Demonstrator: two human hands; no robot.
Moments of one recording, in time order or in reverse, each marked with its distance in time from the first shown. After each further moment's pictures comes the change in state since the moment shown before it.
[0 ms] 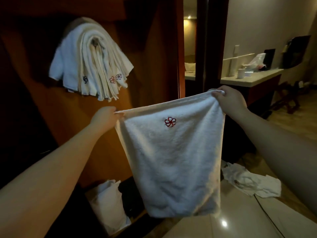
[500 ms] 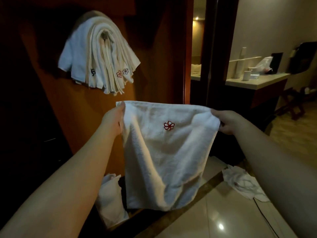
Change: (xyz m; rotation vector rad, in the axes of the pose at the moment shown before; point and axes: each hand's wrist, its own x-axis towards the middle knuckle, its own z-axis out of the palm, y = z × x) left_hand -0.021 -0.003 0.039 -1.273 -0.097 -0.502; right_hand -0.025 0.033 0.046 0.818 -0.395 0.711
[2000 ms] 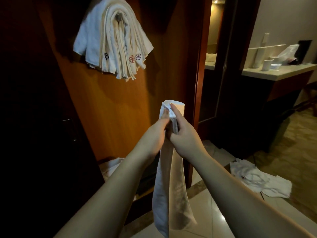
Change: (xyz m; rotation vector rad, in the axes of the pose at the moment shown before) left_hand -0.177 -0.066 0.040 0.069 -0.443 0.168; right_hand -0.149 0.105 0.129 -0.596 -0.303 -0.747
